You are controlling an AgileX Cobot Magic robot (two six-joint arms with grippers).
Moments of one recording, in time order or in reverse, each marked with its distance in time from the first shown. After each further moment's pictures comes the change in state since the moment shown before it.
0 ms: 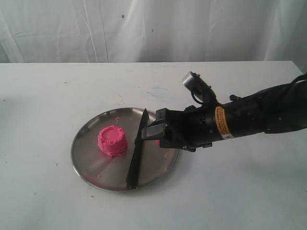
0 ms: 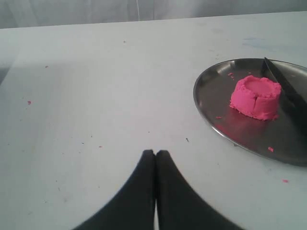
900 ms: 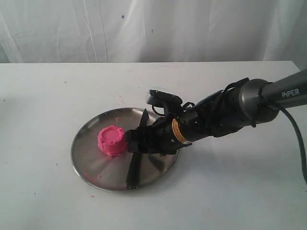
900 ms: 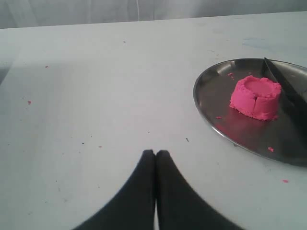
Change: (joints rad) left arm 0.000 0.000 0.000 0.000 0.000 0.000; right arm 0.185 0.215 -0.201 -0.139 0.323 0.087
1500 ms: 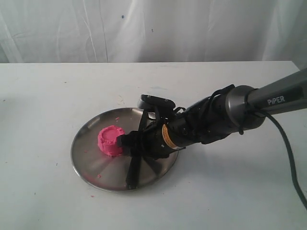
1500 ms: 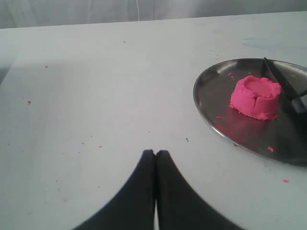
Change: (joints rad) left arm 0.000 0.000 0.000 0.000 0.000 0.000; right arm 0.065 0.028 -0.008 0.049 0.090 0.001
